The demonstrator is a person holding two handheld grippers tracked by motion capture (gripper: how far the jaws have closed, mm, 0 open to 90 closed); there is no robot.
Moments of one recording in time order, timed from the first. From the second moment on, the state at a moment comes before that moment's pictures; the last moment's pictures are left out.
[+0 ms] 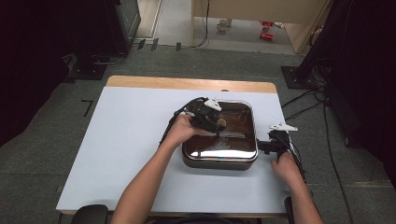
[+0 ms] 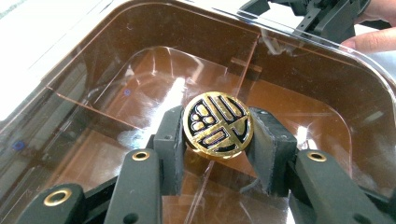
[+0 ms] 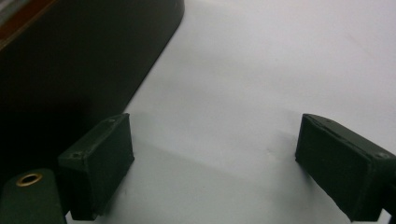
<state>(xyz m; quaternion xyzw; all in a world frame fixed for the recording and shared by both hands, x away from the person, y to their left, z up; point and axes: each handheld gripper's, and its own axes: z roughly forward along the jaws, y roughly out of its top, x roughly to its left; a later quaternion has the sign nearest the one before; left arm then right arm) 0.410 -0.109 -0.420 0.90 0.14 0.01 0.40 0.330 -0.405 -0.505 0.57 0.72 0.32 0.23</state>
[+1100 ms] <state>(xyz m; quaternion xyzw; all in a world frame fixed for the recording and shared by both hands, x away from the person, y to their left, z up) 0.409 -0.106 -0.419 0.91 0.16 0.00 0.39 0.330 -0.405 -0.505 0.57 0.72 0.32 0.23</state>
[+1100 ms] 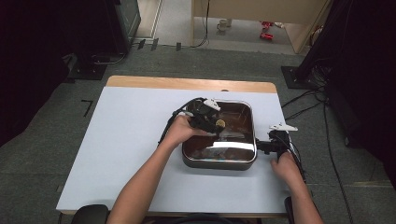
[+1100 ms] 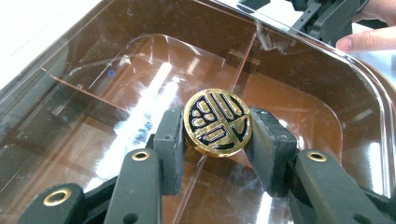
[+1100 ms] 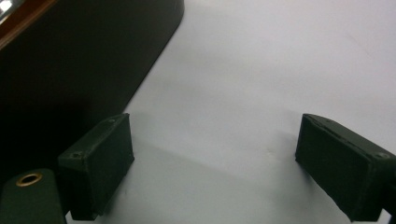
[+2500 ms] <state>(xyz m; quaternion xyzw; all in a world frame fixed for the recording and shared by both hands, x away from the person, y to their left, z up) 0.406 -0.071 -0.395 0.89 0.20 0.00 0.41 0.330 -0.405 -0.504 0.57 0.72 0.32 0.23</state>
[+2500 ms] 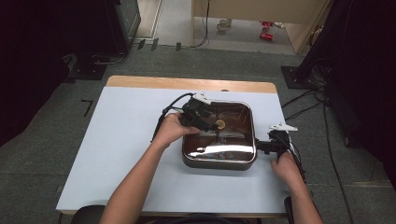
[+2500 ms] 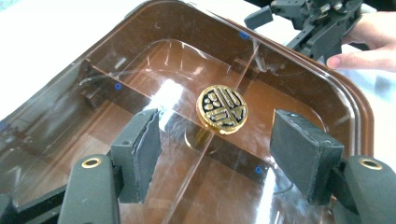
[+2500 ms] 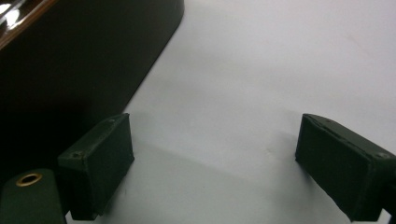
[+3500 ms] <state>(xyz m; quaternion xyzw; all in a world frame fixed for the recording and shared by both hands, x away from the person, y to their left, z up) 0.377 0.019 -0.395 0.85 0.29 0.05 0.44 0.330 -0.405 -0.505 0.57 0.72 0.32 0.23</state>
